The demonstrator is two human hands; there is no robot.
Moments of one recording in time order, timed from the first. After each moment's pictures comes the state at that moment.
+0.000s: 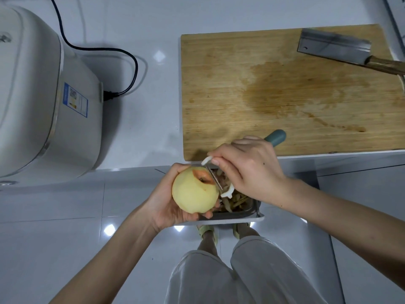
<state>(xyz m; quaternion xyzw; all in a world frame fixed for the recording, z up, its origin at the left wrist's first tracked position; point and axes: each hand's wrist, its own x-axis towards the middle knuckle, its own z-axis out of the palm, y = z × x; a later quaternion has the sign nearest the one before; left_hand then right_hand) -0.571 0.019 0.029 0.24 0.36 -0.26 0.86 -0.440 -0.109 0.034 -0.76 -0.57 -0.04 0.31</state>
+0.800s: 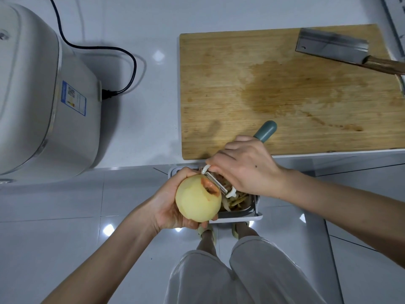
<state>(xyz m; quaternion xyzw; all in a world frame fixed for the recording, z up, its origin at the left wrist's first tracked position) -0.570 0.014 0.024 0.23 0.36 -0.36 0.83 -0.430 -0.110 0.022 -0.70 -0.67 -0.05 0.23</state>
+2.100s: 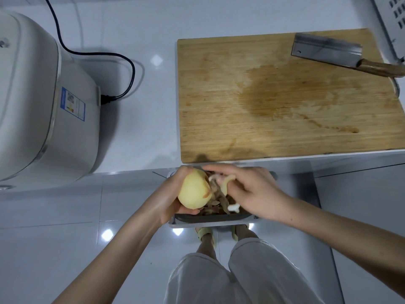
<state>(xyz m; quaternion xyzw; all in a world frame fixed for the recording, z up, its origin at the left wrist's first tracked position) -0.566 0.018 0.008 0.46 0.47 -0.20 0.73 -0.457 -0.137 0.041 -0.78 -0.47 0.27 0.33</state>
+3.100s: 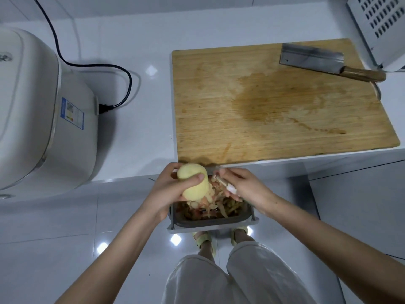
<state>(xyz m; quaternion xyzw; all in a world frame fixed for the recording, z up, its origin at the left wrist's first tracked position) -0.563 0.020 0.004 0.57 0.44 -0.08 0.69 -0.456 -0.133 -0.002 -0.72 -0.10 0.51 0.46</state>
